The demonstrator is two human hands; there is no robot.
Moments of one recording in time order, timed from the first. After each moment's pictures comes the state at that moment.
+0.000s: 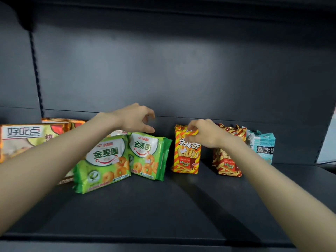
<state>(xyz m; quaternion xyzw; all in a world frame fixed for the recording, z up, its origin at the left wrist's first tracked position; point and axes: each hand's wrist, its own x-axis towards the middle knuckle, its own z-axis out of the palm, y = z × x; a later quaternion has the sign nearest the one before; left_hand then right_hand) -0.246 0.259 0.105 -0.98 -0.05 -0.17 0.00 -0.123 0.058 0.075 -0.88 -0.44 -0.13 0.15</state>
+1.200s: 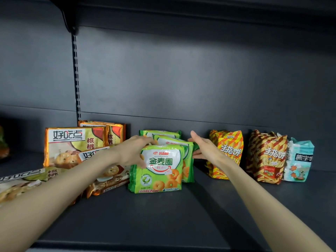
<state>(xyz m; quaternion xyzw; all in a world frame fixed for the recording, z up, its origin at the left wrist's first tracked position) -0.316 0.393 0.027 -0.99 -0.04 -0.12 -0.09 -0.175 0.189 0.023 -0.78 -0.32 0.12 0.52</state>
